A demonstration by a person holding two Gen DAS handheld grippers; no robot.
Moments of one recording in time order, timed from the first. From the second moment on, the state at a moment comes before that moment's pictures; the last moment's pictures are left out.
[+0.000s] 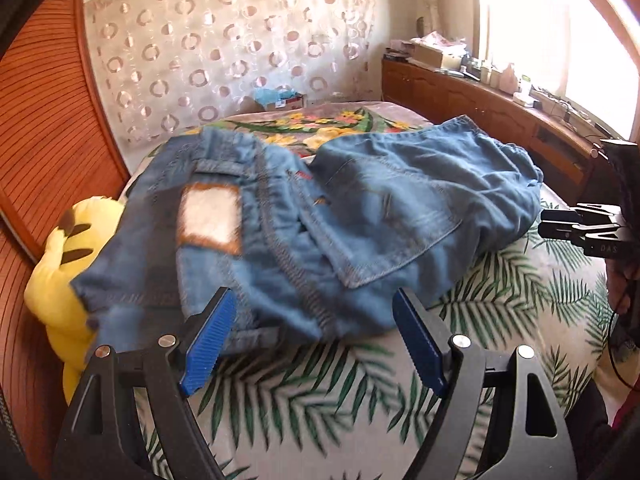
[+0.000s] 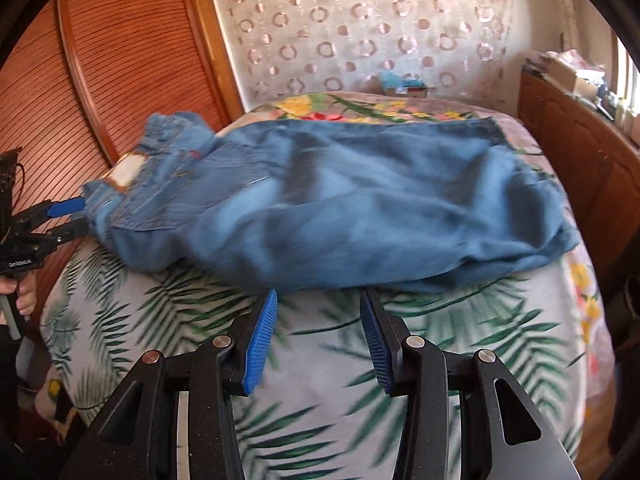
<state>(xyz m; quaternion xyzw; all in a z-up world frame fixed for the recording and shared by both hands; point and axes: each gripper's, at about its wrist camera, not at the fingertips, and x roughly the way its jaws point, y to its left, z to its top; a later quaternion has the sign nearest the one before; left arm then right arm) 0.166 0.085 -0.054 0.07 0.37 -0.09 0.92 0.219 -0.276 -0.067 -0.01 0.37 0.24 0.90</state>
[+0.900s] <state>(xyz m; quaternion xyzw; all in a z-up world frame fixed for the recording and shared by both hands) 0.161 0.148 -0.081 0.02 0.37 -0.03 0.93 0.222 -0.251 -0.055 -0.04 0.31 0.27 0.91</state>
